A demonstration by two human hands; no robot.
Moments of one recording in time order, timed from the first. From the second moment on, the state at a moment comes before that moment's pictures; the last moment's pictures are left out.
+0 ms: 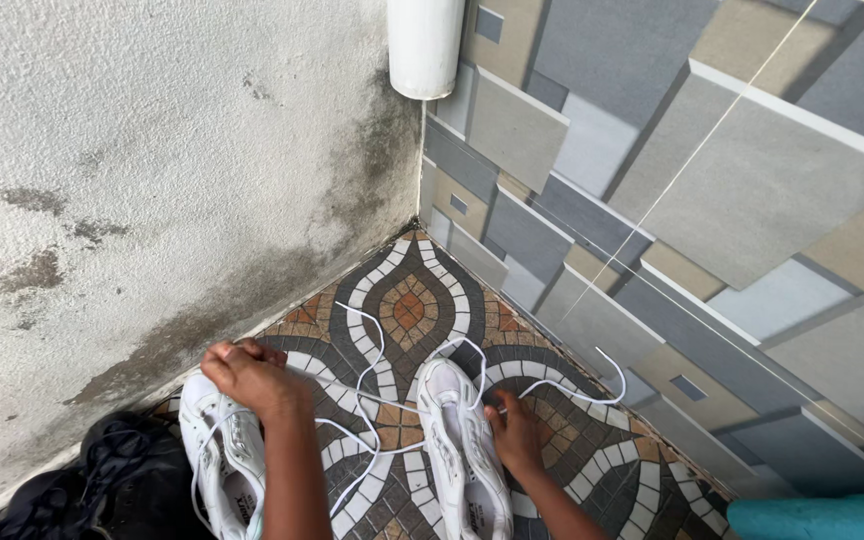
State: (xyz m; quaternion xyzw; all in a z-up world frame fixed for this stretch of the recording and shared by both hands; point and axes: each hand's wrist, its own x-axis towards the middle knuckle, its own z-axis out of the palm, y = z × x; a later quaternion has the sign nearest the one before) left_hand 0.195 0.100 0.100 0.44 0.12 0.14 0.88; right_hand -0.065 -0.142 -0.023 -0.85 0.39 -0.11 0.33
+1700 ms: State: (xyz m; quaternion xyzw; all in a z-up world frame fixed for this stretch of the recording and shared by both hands) left_hand 0.076 0.092 0.118 0.95 -0.06 -0.09 0.28; right_hand -0.037 -0.211 0.050 -0.80 0.34 0.08 0.49
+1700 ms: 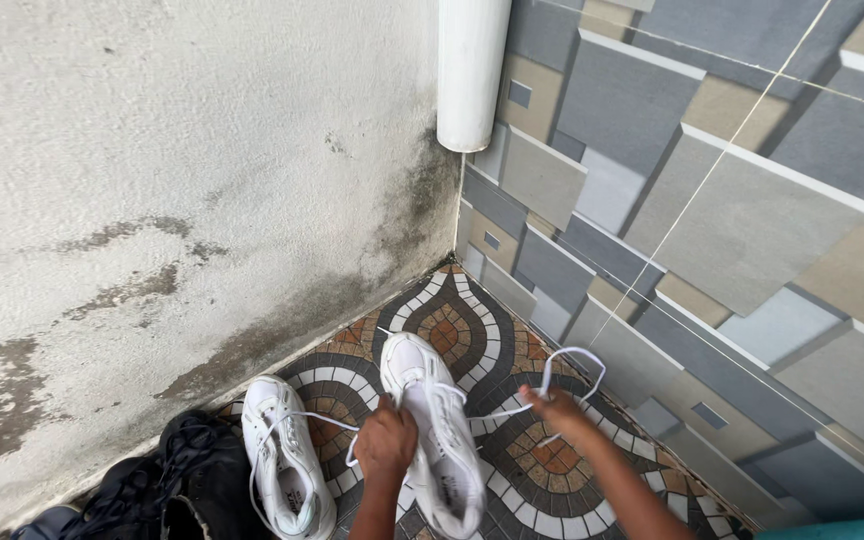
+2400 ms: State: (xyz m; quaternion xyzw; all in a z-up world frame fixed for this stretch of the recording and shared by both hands) left_hand 0.001 0.079 0.189 0.93 -0.15 -0.07 0.33; right_hand 0.011 -0.087 0.056 -0.65 0.46 -0.08 0.60
